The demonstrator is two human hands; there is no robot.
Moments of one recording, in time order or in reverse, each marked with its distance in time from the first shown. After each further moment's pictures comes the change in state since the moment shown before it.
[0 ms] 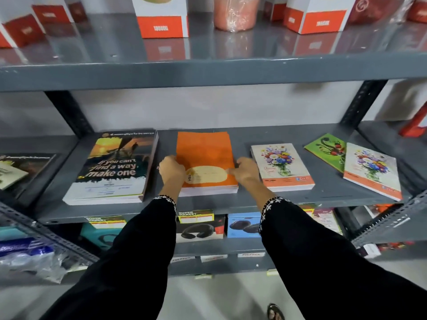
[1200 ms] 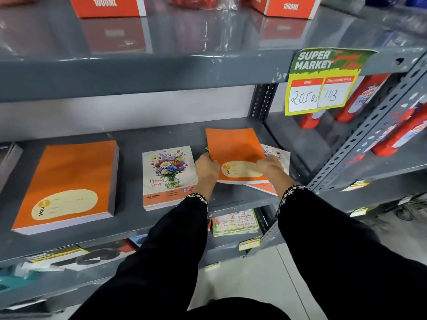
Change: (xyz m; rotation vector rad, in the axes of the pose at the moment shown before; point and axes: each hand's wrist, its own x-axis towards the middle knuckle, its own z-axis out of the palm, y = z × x) left_hand -0.149 0.249 0.278 -0.143 -0.411 0.195; right_hand 0.095 0.231 -0.273 0.060 0.175 0.524
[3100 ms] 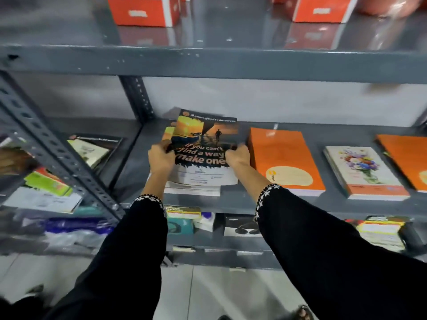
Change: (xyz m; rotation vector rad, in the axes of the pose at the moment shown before) left_hand 0.002 -0.367 -0.540 -0.036 0.497 -0.097; right_hand -0.381 -0.250 0.420 0.216 -0.262 -0.409
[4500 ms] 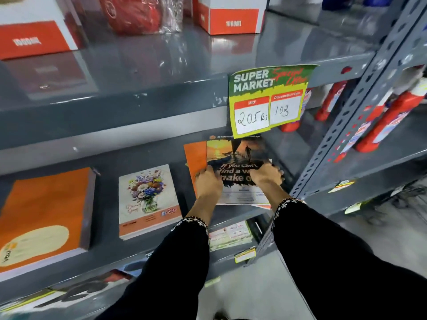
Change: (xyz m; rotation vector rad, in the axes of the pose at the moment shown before) left_hand -0.326 0.355 0.525 0.313 -0.544 0.341; right_hand 0.166 0.288 -0.585 -0.444 0.382 0.414
